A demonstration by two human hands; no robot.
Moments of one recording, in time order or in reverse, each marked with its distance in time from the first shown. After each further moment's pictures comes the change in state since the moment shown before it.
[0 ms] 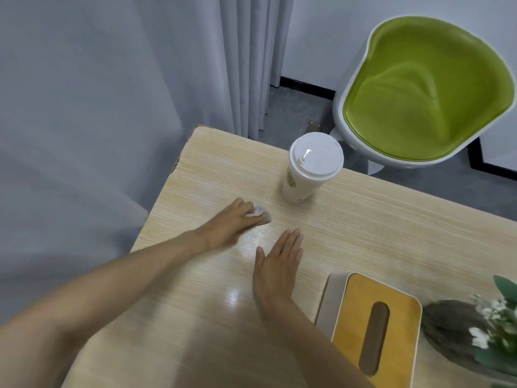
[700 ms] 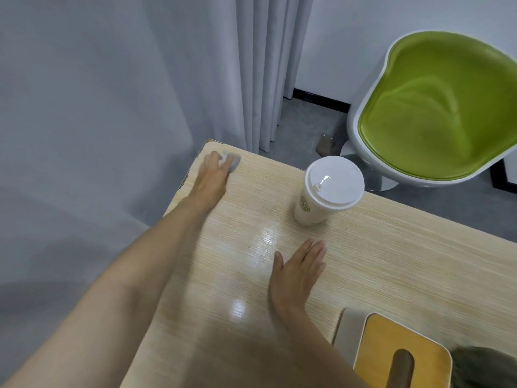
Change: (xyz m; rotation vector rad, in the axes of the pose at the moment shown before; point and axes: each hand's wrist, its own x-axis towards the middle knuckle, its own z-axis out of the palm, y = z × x) left_hand 0.054 -0.106 -0.045 0.157 0.325 -0.808; right_hand 0.043 -0.005 -0.003 0.049 0.126 0.104
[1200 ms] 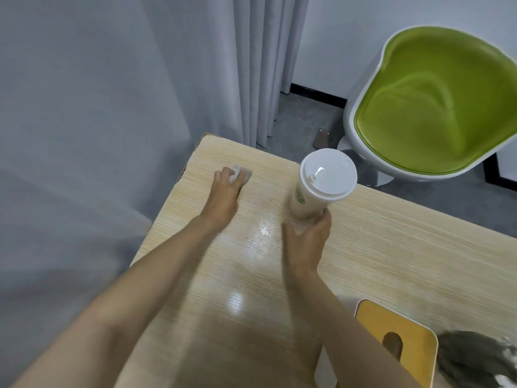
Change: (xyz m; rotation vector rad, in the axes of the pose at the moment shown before) left_hand -0.059 0.030 0.011 -0.072 -0.074 0.106; right_hand 0.042 -0.006 -0.033 0.638 0.178 0.020
